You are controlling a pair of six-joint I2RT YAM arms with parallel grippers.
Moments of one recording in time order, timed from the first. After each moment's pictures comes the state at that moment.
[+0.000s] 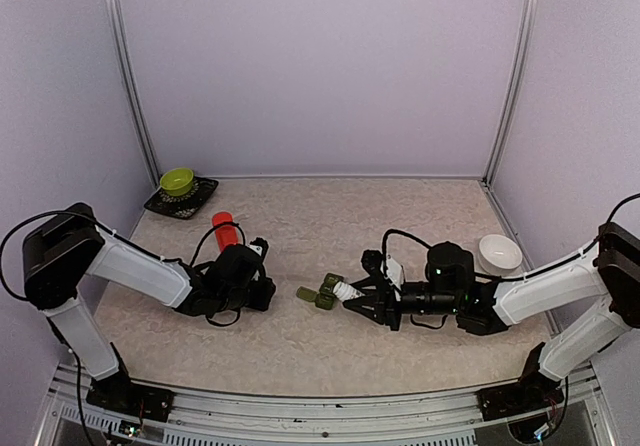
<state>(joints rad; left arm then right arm) -0.85 1.69 0.67 0.24 -0.30 -0.44 0.93 1.44 0.48 0.70 -0.34 -0.11</state>
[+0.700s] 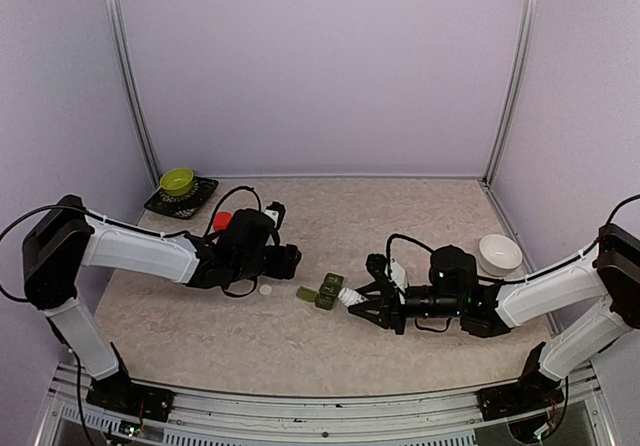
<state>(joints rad) -0.85 1.68 0.88 0.15 -0.29 -0.38 0.91 1.43 0.44 0.70 -0.37 -0.07</state>
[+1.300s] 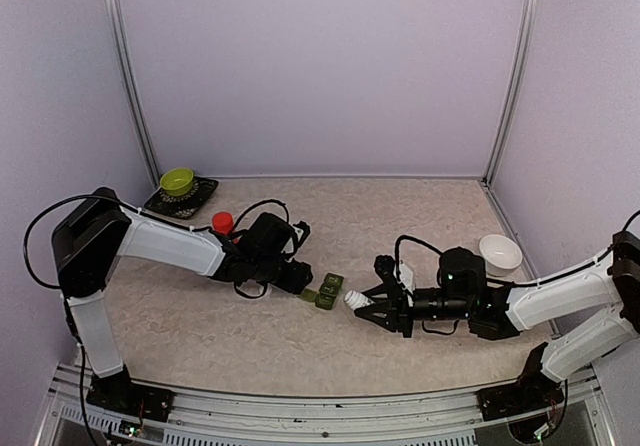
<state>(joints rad) -0.84 1.88 1.05 0.00 -0.11 -0.24 0.91 1.35 0.40 0.65 -0.38 -0.05</state>
